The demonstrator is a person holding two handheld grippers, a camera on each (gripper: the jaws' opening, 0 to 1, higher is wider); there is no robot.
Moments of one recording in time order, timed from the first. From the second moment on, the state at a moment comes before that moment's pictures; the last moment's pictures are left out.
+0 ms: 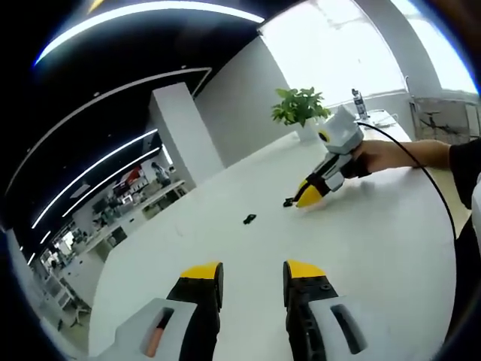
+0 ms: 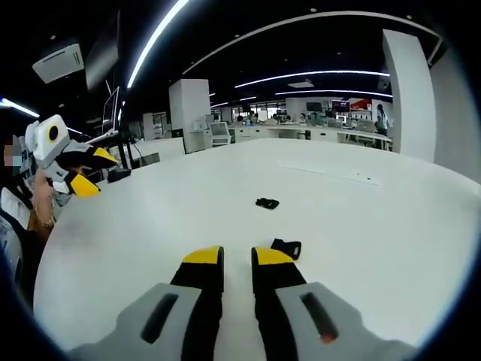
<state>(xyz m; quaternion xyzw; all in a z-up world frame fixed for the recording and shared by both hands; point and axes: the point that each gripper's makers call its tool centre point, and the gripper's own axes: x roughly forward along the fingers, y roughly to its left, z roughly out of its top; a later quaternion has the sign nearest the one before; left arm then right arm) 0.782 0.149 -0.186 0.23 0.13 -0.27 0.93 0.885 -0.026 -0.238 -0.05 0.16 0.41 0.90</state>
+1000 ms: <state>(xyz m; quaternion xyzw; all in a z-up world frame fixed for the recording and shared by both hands) 0.805 0.144 -0.186 0.24 0.15 -0.28 0.91 0.883 -0.025 -0.239 -0.05 0.16 0.41 0.89</state>
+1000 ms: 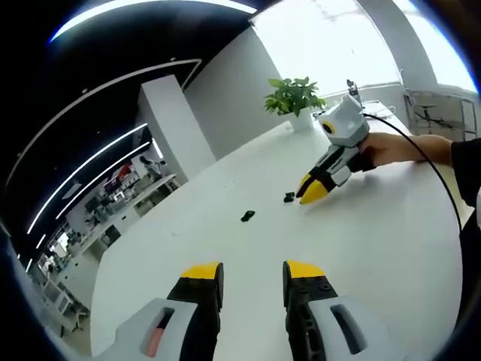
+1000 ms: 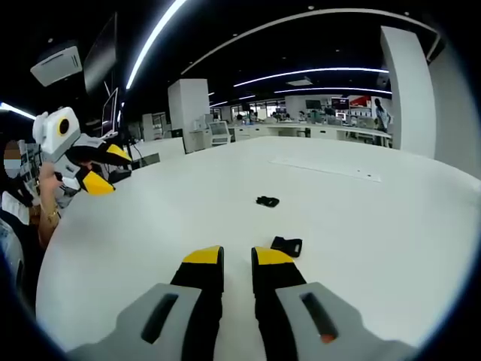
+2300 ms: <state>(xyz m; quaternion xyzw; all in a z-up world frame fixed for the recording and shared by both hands) 0.829 0.139 -0.201 0.27 0.20 -0.30 0.89 0.881 -0.025 -0.245 -0.04 0.18 0.41 0.89</state>
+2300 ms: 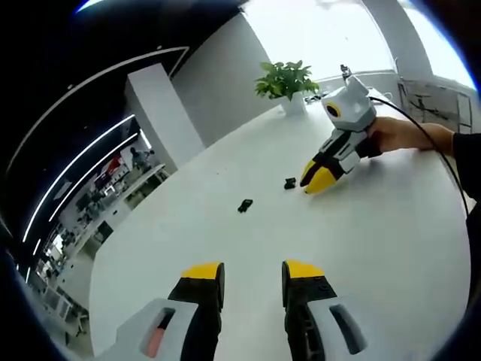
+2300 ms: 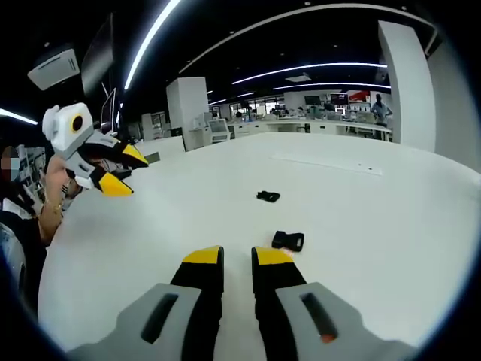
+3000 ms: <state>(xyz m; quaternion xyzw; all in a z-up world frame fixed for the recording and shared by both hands) 0.842 0.137 -0.212 0.27 0.22 -0.30 0.89 0.880 -0.023 -0.246 -0.03 0.18 0.42 0.89</state>
